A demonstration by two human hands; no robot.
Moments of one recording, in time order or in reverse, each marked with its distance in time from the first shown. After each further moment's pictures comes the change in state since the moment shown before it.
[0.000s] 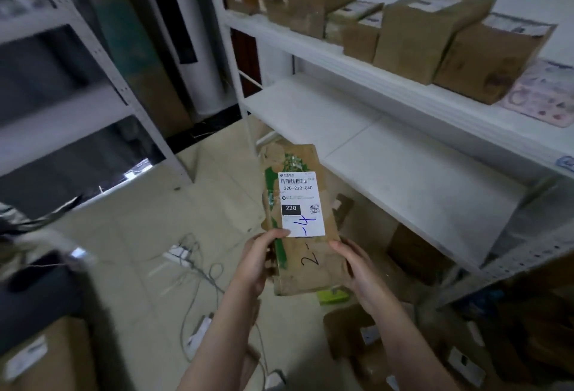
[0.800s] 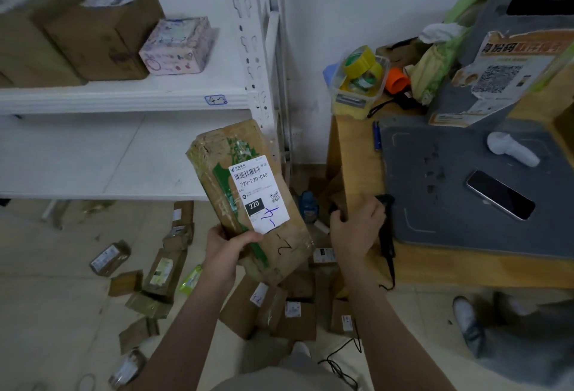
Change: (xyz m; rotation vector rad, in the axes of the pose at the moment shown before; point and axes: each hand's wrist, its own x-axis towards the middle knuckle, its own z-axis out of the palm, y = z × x) left_hand -0.068 -0.167 0.355 0.451 -0.437 0.060; right_hand -0.137 0.065 -0.394 -0.364 1.530 -0.225
